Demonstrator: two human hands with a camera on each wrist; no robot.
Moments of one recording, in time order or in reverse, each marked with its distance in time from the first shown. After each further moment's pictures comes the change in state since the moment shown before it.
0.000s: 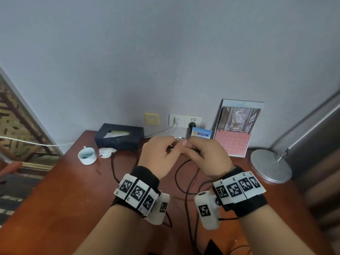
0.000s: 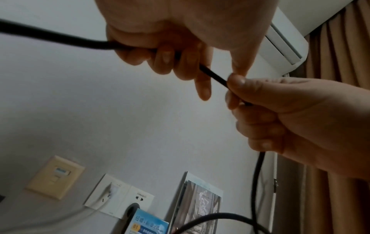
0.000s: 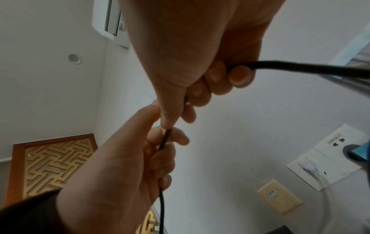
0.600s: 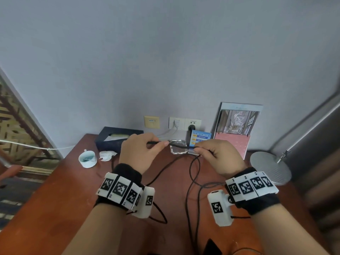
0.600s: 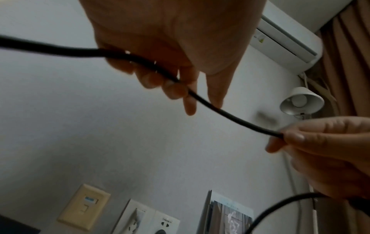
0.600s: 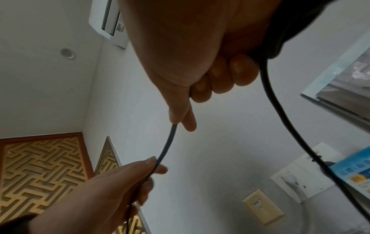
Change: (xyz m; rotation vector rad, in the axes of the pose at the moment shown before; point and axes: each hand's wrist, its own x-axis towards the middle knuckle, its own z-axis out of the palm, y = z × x) left_hand 0.008 -0.035 -0.027 0.085 0.072 -0.179; right_hand -0.006 0.025 -0.020 -0.063 -0.057 0.033
